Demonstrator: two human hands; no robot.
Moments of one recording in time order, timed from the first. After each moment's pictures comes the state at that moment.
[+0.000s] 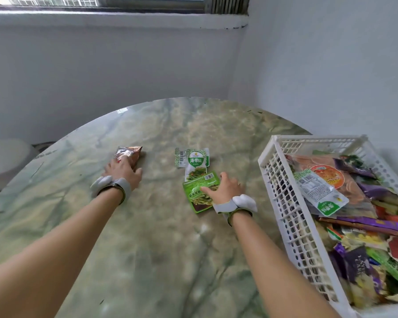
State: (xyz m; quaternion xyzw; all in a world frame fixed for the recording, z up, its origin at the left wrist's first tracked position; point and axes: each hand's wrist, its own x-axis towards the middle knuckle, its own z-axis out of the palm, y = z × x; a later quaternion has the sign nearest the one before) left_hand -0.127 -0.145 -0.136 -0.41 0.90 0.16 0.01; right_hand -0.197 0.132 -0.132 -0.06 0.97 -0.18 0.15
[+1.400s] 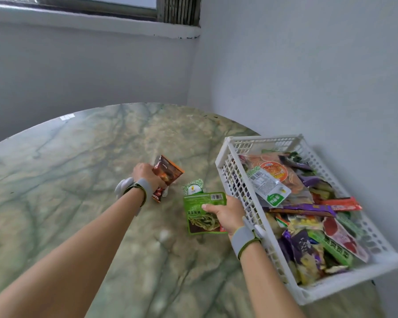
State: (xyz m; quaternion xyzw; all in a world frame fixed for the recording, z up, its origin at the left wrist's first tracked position) left_hand -0.201 0.005 -0.111 -0.30 0.88 0.37 0.09; right_hand -0.158 0.243 -0.097 0.09 0.82 -0.54 0.16
